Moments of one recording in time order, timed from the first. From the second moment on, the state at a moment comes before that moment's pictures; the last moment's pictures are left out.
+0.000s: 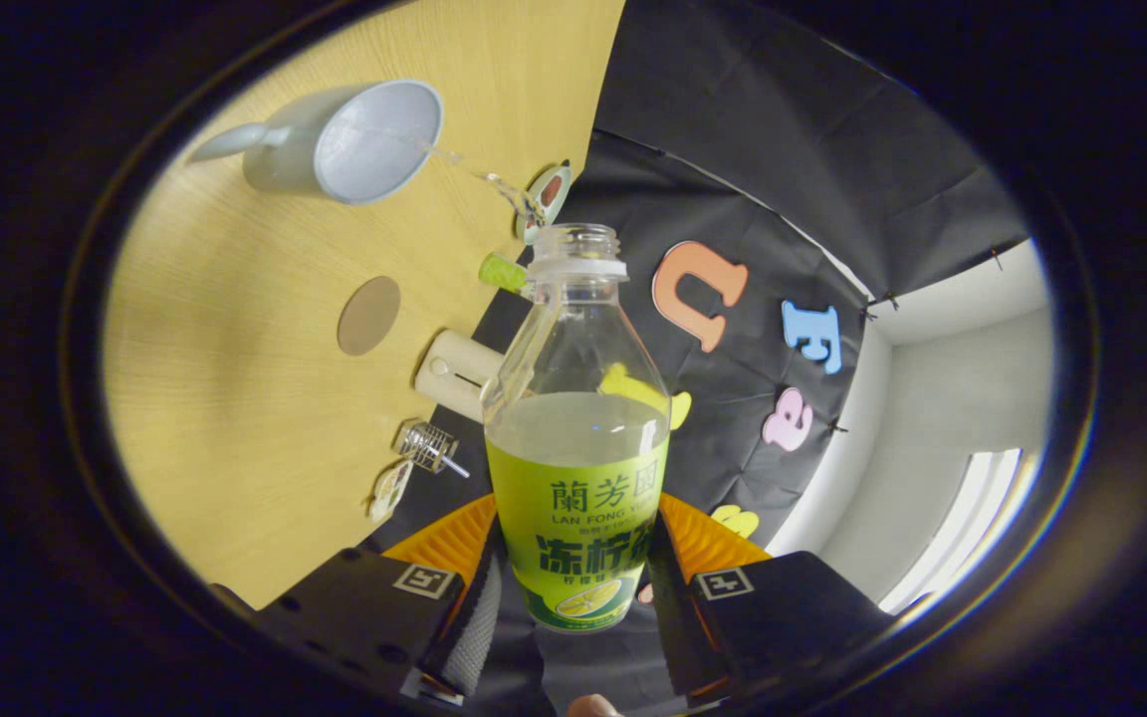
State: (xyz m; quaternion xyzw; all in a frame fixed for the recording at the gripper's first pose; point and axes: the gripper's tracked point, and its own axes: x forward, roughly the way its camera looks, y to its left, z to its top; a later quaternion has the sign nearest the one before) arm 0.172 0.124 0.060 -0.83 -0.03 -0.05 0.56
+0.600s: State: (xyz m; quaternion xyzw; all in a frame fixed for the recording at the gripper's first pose) arm 0.167 0.128 0.066 -0.84 -0.04 -0.06 0.53
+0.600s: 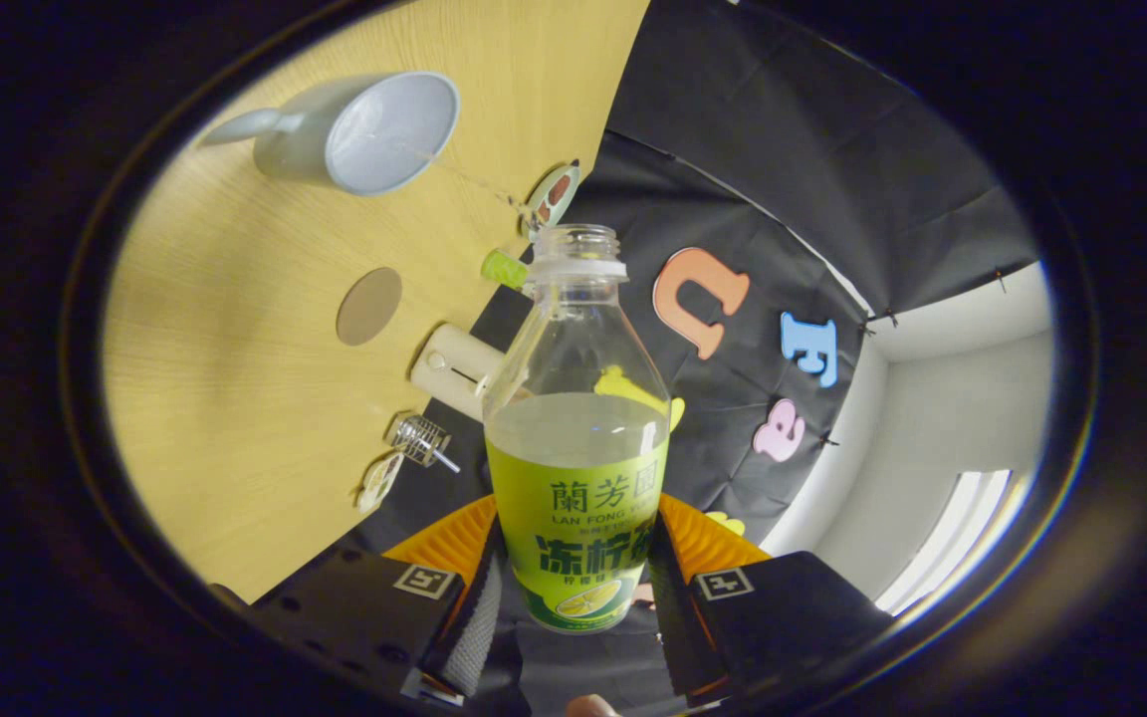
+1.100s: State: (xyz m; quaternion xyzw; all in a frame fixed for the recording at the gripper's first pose) arm 0.164 0.135 0.069 -0.85 -0.06 -0.06 0.51
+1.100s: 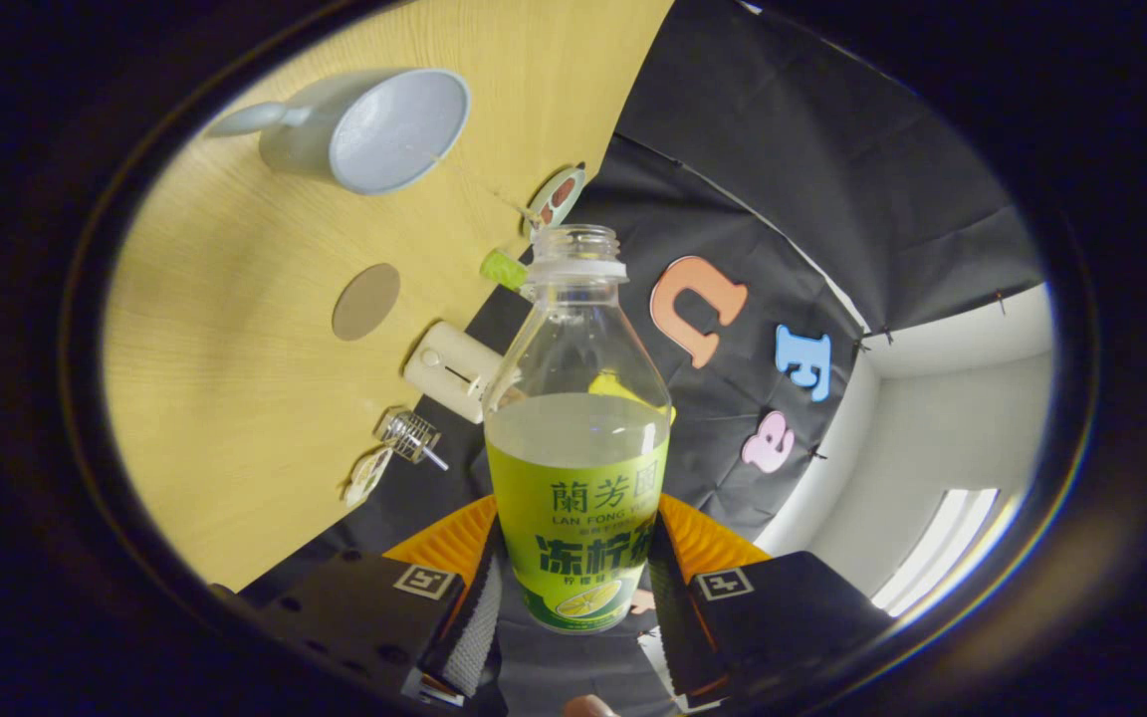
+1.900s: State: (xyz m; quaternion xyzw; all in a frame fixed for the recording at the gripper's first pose) arm 0.171 0.125 0.046 -0.78 -0.02 -0.03 0.63
